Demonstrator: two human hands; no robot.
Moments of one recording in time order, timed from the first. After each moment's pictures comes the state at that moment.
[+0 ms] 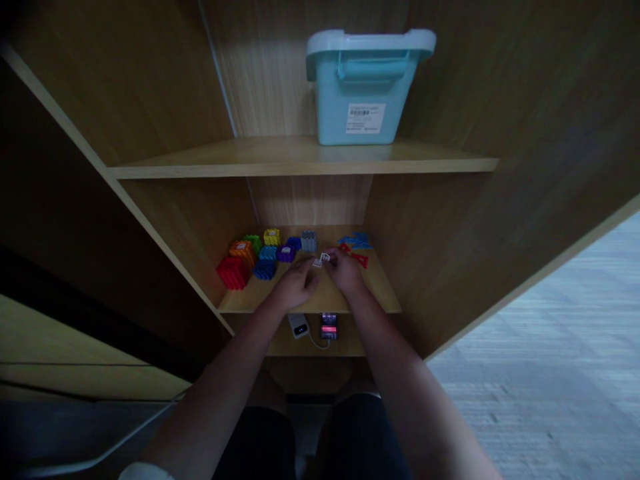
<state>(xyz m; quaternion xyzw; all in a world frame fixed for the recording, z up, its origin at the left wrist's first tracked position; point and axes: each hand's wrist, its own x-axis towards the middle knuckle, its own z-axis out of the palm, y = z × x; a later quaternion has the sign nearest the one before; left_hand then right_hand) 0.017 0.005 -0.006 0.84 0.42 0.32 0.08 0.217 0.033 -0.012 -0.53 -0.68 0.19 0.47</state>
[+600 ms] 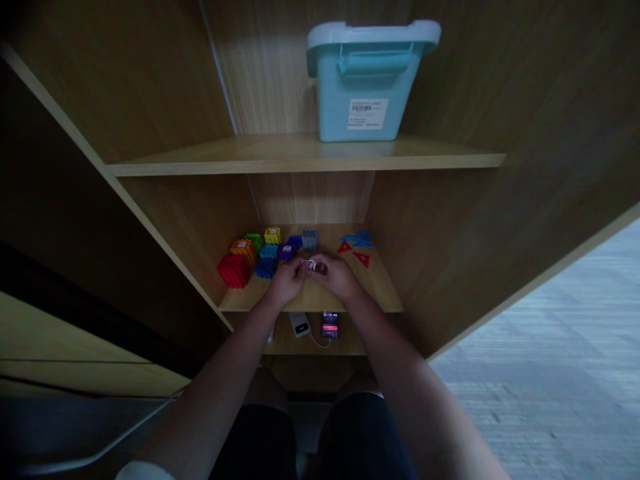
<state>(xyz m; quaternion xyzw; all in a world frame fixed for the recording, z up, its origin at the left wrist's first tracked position) 0.006 0.011 -0.001 0.77 0.47 0.38 0.18 0.198 0.015 -0.002 -0.44 -0.78 0.20 0.41</state>
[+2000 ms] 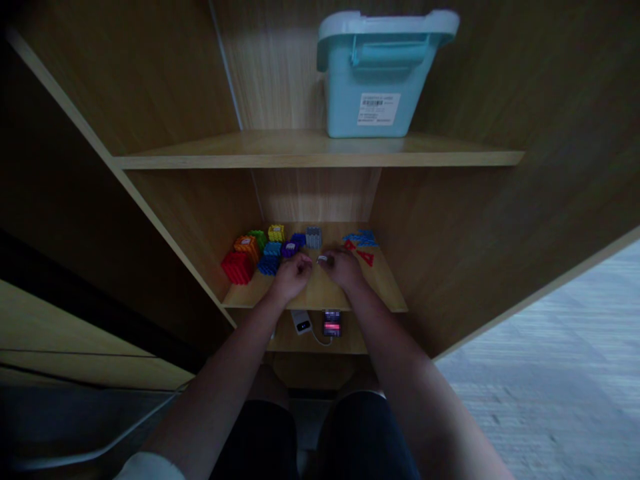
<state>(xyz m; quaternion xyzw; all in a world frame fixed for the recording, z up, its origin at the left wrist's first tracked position) 0.008 0.008 0.003 0.74 0.49 0.40 0.21 0.208 0.043 -0.011 -0.57 -0.77 0.05 0.29</state>
